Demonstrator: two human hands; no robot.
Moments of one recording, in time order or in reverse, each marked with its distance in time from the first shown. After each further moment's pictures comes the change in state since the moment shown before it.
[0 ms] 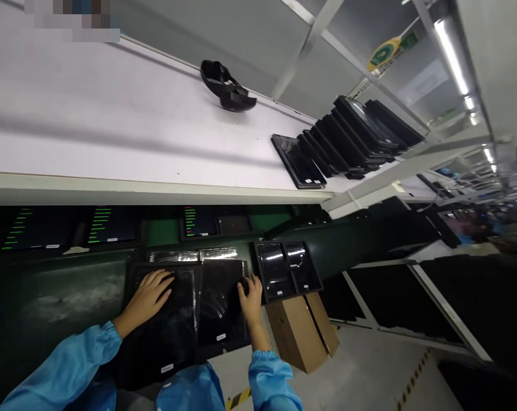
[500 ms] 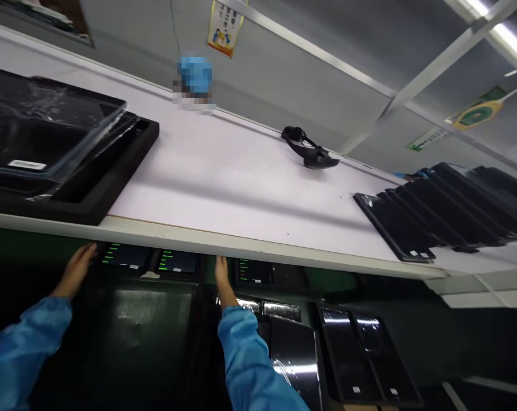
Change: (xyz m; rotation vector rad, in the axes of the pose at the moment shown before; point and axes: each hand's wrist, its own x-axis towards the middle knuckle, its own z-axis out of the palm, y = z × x) left_hand -0.055 -0.309 -0.269 -0.570 0.767 -0.903; right_hand 0.096 -0.312 0.302 0.675 -0.259 -0.075
